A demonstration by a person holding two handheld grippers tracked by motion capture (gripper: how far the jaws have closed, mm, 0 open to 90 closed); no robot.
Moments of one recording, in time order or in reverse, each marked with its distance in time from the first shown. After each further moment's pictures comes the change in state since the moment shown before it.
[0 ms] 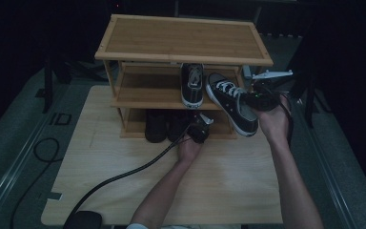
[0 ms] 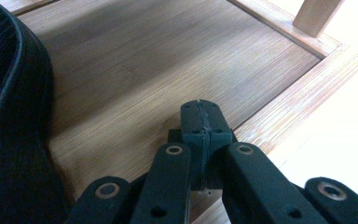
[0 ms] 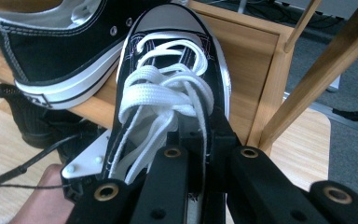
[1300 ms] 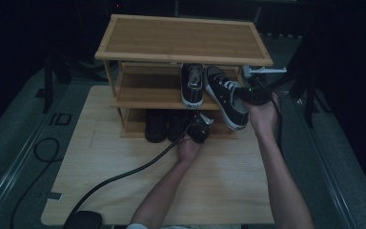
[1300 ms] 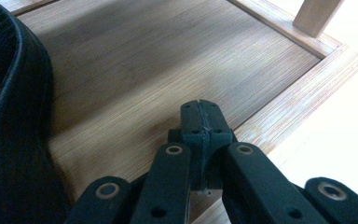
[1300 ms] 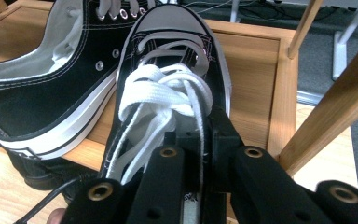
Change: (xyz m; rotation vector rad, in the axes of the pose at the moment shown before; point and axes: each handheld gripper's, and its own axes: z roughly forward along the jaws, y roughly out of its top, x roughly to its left) left arm 0.000 0.000 0.000 0.000 0.000 0.000; right arm 0.000 0.009 0.027 -0.045 -0.007 0.137
